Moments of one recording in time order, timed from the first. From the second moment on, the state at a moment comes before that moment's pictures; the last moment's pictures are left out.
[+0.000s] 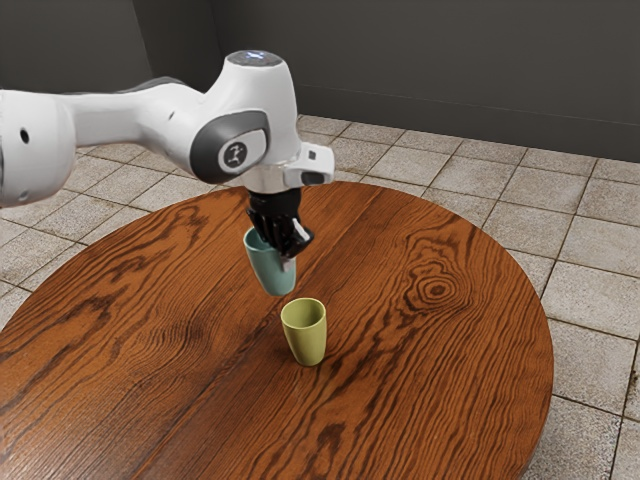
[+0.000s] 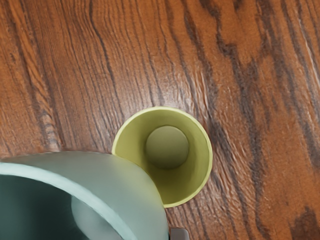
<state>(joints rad) -0.28 0.12 0.03 -1.84 0.07 1.97 0.01</state>
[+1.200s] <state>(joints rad) -0.28 0.21 0.00 -1.85 0.06 2.08 -0.05</state>
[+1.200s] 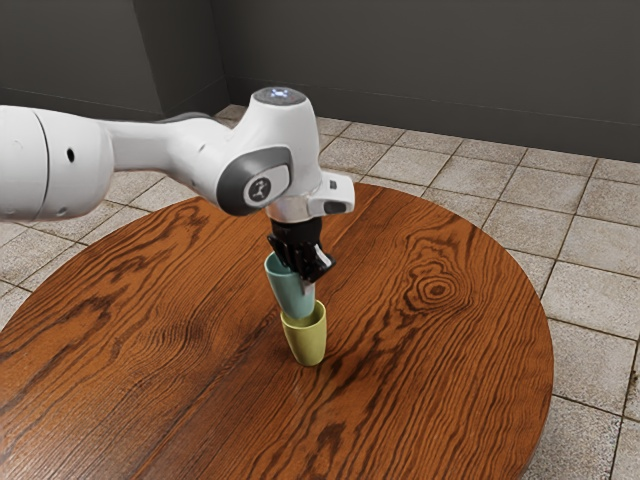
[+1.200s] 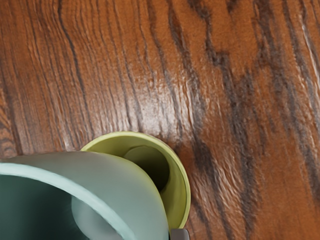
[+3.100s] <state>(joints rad) -0.28 0.09 0.02 -1.82 0.05 1.94 -0.04</state>
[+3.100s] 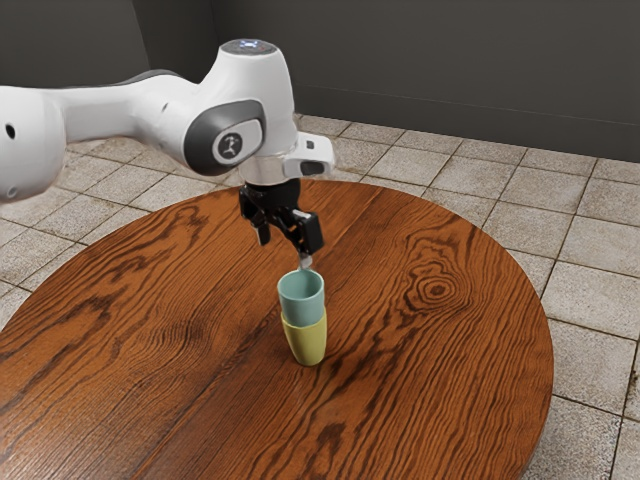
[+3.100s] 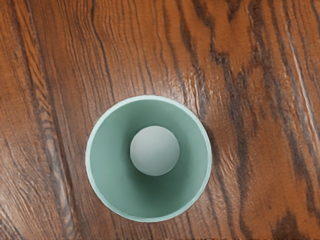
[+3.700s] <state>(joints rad) -0.28 0.09 0.14 -1.71 0.03 1.83 -0.01</state>
